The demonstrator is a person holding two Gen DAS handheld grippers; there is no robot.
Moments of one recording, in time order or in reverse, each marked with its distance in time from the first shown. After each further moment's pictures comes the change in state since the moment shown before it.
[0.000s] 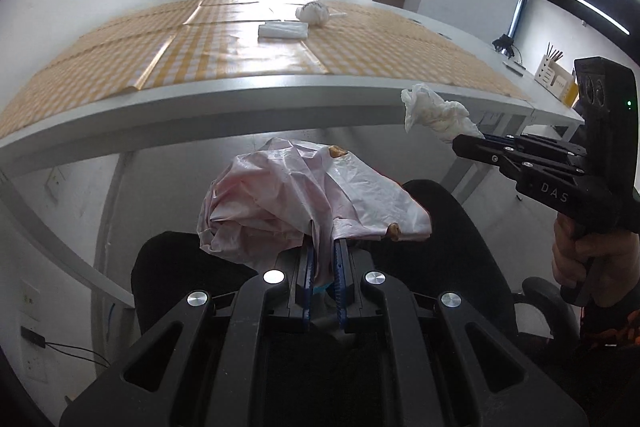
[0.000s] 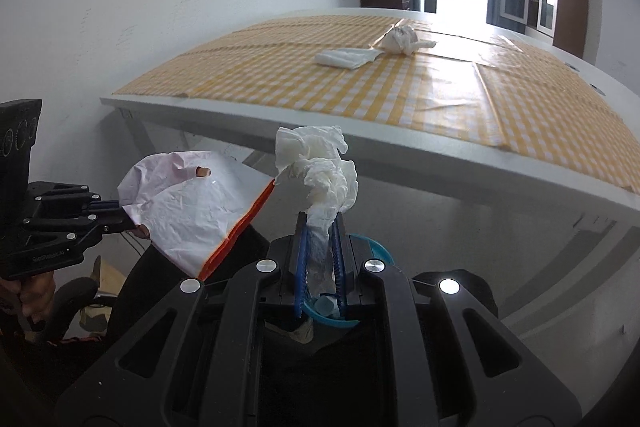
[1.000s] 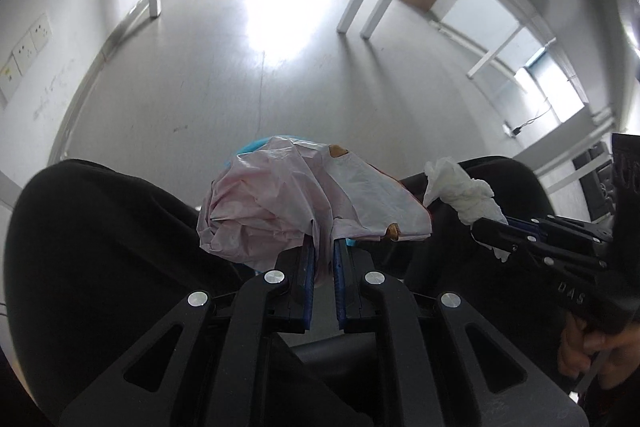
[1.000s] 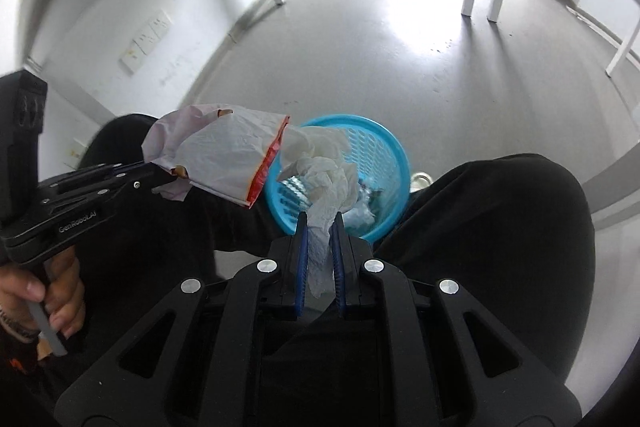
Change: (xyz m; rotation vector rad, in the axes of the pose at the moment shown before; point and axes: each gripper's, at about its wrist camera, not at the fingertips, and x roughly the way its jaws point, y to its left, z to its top) left arm 0.224 0.070 -0.030 -0.246 0.276 -0.030; right arm 0.190 -0.047 -0.088 0.198 0.428 -0.037
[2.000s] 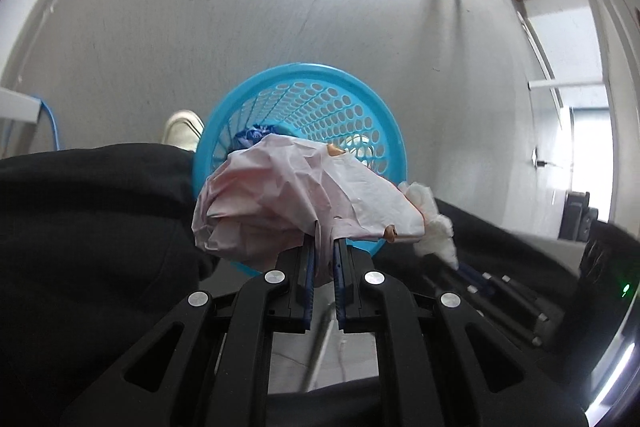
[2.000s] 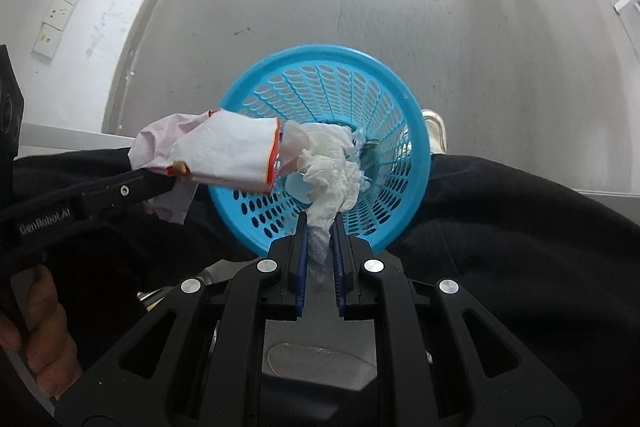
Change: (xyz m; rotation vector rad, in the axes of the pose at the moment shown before) left arm 0.158 0.078 0.044 -0.427 0.369 -0.049; right arm 0.191 -0.039 0.063 0.151 0.365 -0.043
